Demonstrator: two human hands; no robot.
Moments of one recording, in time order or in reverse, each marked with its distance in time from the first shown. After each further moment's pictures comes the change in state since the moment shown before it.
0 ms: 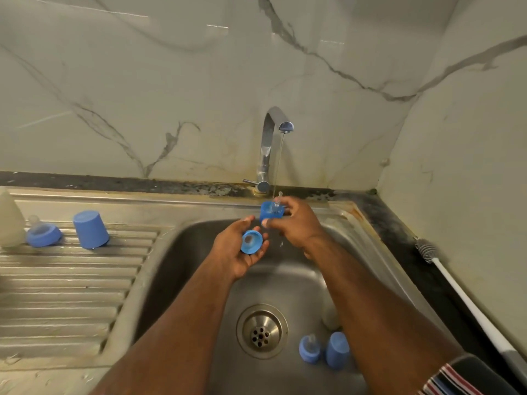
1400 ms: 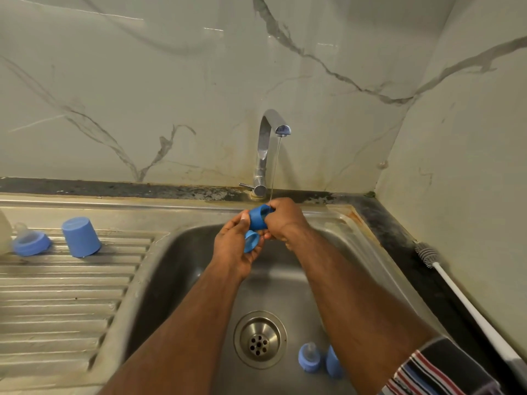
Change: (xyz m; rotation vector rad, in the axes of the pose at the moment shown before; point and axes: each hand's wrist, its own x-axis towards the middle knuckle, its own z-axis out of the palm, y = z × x) left_hand 0.006 -0.004 0.017 -0.024 0.059 0.185; right_hand 0.016 -0.026 0.019 -0.315 -0.082 0.200
